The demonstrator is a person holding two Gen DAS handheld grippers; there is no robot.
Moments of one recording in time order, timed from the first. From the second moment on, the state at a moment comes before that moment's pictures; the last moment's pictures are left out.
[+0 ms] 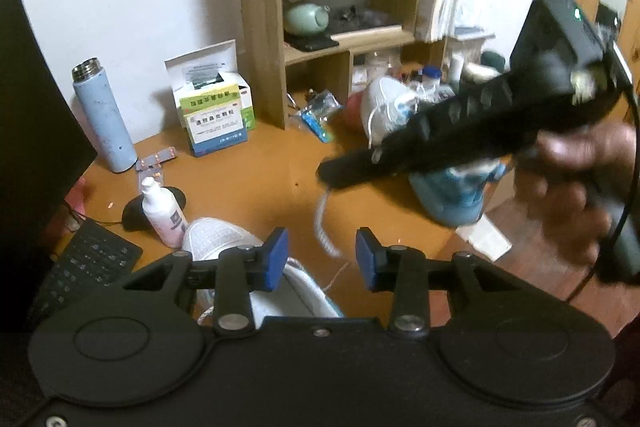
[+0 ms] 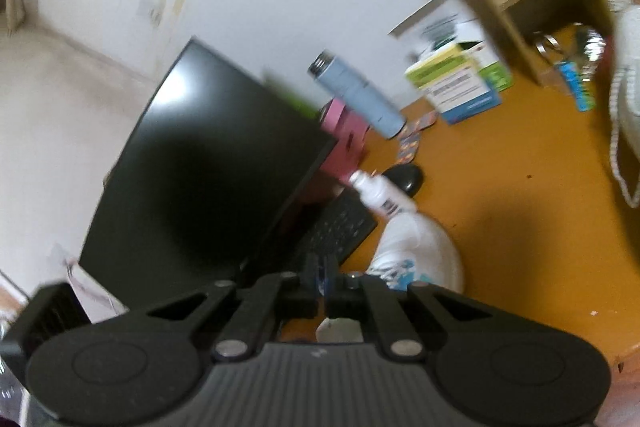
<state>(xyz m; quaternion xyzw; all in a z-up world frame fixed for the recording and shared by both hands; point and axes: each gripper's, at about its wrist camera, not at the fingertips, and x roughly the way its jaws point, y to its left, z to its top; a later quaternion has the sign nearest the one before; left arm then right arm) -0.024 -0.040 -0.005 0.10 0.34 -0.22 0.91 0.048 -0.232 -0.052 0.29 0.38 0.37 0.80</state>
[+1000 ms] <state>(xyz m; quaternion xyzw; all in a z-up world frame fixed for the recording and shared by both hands) -0.017 0.013 -0.009 -0.06 0.37 -0.18 0.91 -0.007 -0.131 -0.053 -0.12 0.27 0.43 0.85</state>
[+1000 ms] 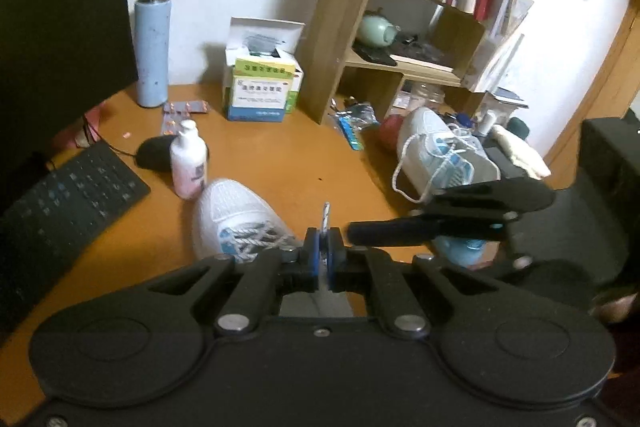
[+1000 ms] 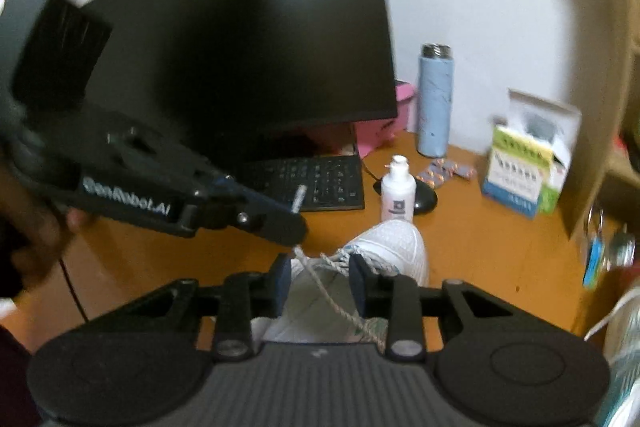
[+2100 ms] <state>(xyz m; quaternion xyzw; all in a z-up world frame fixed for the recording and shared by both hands) -0.018 0.028 -0.012 -0.08 0.37 -0.18 0.91 -0.029 -0.117 -0.054 -0.19 0.23 0.44 0.84</state>
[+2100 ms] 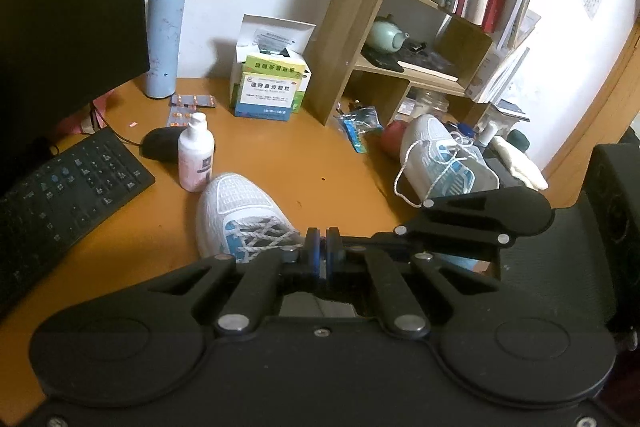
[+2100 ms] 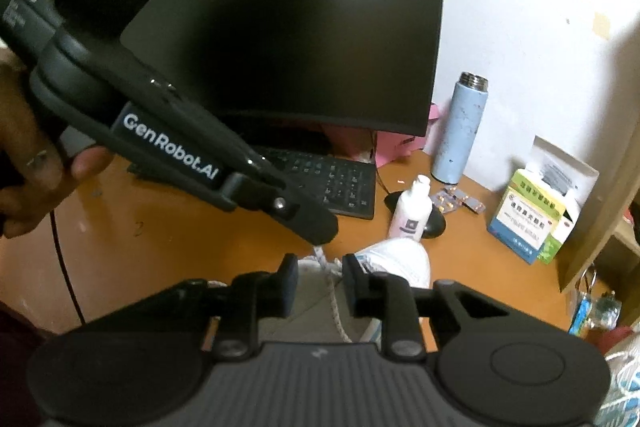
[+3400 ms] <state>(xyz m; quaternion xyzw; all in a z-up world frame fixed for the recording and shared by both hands) -0.006 0.029 -0.072 0.04 0.43 -0.15 0.89 0.026 -0.067 -0.094 -0.31 0.35 0.44 0.77</state>
